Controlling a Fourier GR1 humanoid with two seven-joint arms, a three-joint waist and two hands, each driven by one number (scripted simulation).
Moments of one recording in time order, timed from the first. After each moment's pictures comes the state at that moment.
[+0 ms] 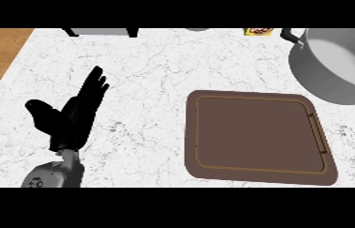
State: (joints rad) left arm -0.14 0.10 -0.06 -1.69 0.06 0.11 0.33; right arm -0.59 -0.79 -0.29 -1.60 0.78 0.20 0.86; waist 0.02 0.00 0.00
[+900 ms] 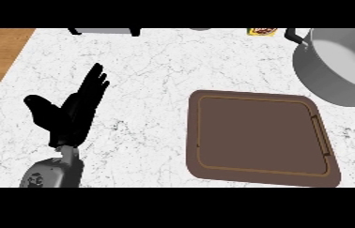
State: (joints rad) left arm -0.16 0.10 -0.04 -1.68 0.07 0.08 0.34; right arm -0.91 -0.75 -0.28 -0.77 0.87 -0.04 0.56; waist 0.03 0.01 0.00
